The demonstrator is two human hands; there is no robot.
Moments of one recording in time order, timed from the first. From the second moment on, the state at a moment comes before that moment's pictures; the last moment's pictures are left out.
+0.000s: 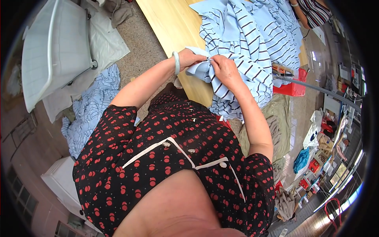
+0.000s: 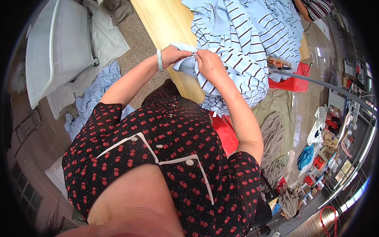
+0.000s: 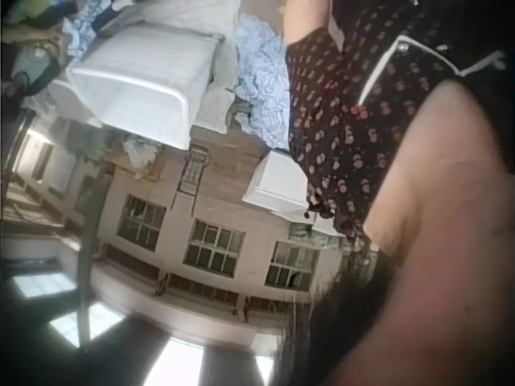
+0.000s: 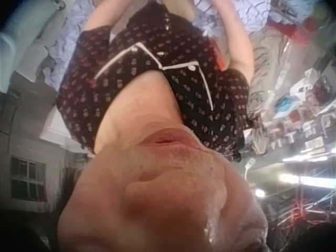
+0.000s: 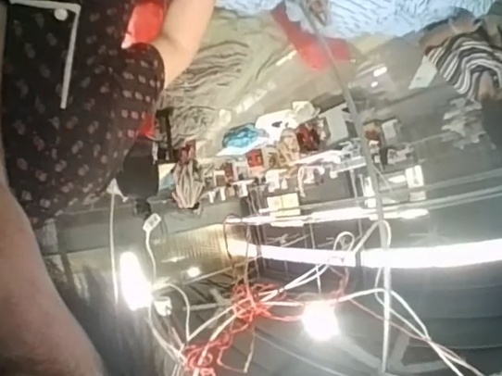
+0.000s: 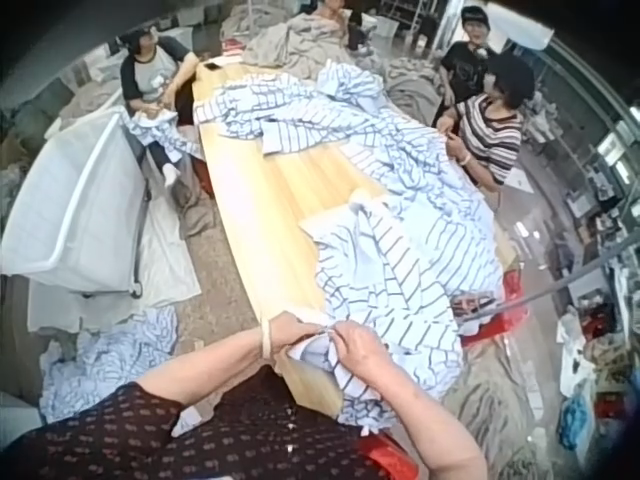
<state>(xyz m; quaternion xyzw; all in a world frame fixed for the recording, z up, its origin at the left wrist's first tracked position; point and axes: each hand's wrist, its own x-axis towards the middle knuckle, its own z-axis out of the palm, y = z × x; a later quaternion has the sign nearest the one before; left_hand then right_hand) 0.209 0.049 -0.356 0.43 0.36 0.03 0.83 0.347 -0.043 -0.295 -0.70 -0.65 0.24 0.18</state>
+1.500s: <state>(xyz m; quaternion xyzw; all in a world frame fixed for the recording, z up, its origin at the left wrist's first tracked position) 0.215 0.024 -0.336 0.80 0.35 0.16 0.45 0.333 -0.050 -0.309 -0.75 -0.60 0.16 0.23</state>
